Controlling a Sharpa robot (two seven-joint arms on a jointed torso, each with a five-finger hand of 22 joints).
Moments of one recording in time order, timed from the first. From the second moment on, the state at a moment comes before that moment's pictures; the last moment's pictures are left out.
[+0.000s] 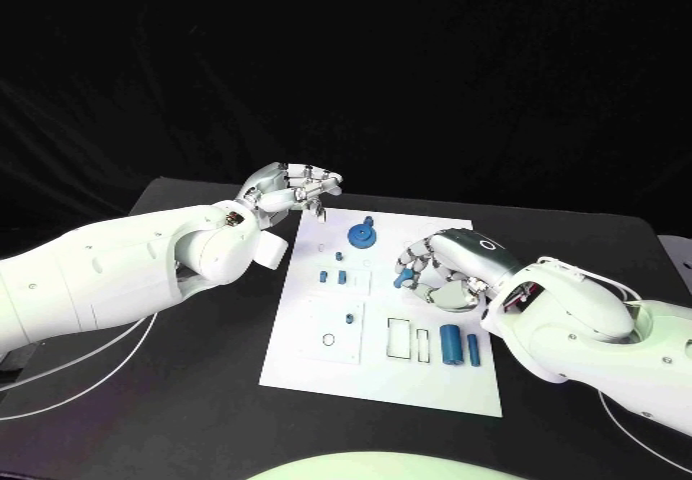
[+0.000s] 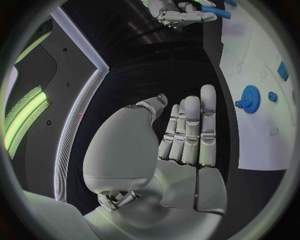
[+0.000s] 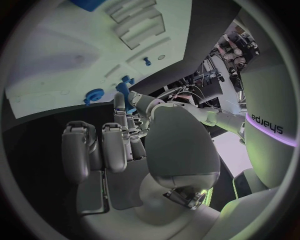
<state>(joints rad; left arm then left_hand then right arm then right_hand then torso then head) 1.20 -0.90 -0.02 1.48 -0.13 -0.18 0.37 1.39 -0.19 0.48 0.17 0.06 0.86 0.19 0.32 0.25 0.98 0.12 0.42 0.19 1.12 0.04 1.12 0.50 0.18 1.09 0.13 0.82 0.59 1.19 -0.84 -0.10 1.82 -1.59 -0.43 -0.16 1.31 -0.13 0.60 0.04 0.10 1.03 0.13 0.25 0.41 1.23 0.06 0.17 0.19 1.46 -0.01 1.42 1.24 0.05 1.47 0.10 1.42 1.31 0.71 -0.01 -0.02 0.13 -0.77</state>
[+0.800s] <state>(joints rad) 1.20 -0.88 -0.02 1.48 -0.13 -0.17 0.37 1.39 -0.19 0.49 0.16 0.06 0.86 0.19 0.32 0.25 0.98 0.12 0.42 0.20 1.12 0.04 1.12 0.50 0.18 1.09 0.13 0.82 0.59 1.07 -0.60 -0.14 1.73 -1.61 -0.43 -0.12 1.31 -0.13 0.60 0.04 0.10 1.03 0.13 0.25 0.41 1.23 0.06 0.17 0.19 1.46 -0.01 1.42 1.24 0.05 1.47 0.10 1.42 1.31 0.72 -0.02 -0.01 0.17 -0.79</state>
